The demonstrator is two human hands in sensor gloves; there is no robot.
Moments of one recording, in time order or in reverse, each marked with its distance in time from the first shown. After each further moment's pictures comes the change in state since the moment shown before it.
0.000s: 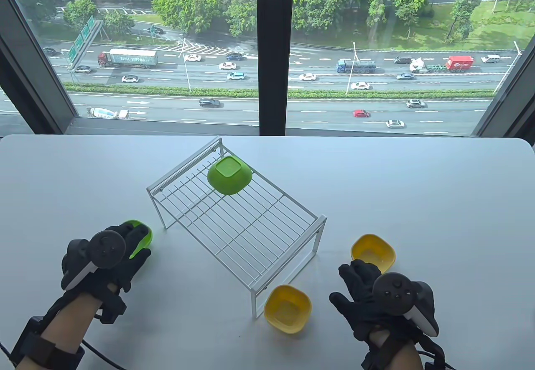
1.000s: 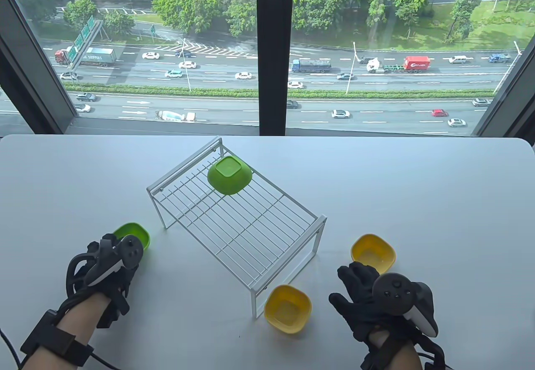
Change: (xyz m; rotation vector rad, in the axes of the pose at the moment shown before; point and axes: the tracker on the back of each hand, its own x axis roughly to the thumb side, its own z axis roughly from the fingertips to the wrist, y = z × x) left_hand -0.007 -0.043 -0.017 -0.128 0.151 -0.370; right_hand -0.001 0.003 -0.001 0.021 0.004 -0.030
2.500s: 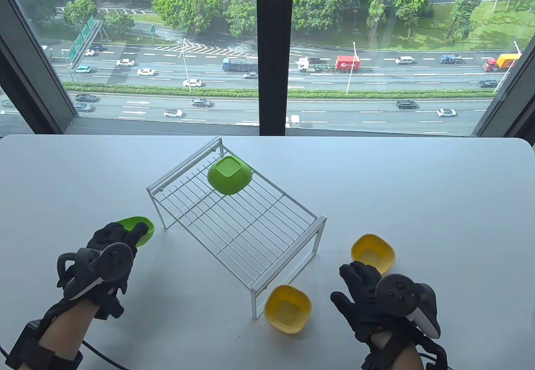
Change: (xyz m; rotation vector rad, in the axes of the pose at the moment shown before) left_hand 0.003 0.064 0.050 0.396 -0.200 0.113; right_hand -0.002 -0.001 0.002 -0.013 -0.021 -0.024
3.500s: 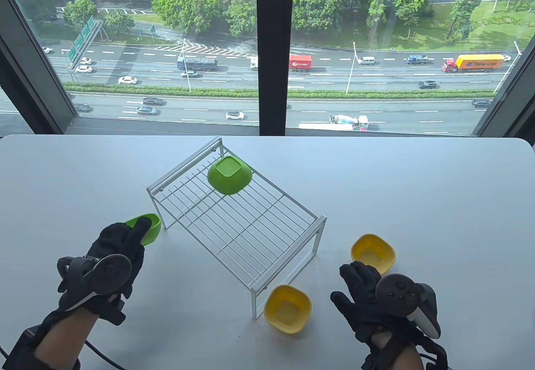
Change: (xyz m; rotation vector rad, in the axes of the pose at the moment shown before) left_hand 0.016 0.032 0.017 0.150 -0.094 0.065; right_hand -0.001 0.000 0.000 0.006 0.003 -0.009
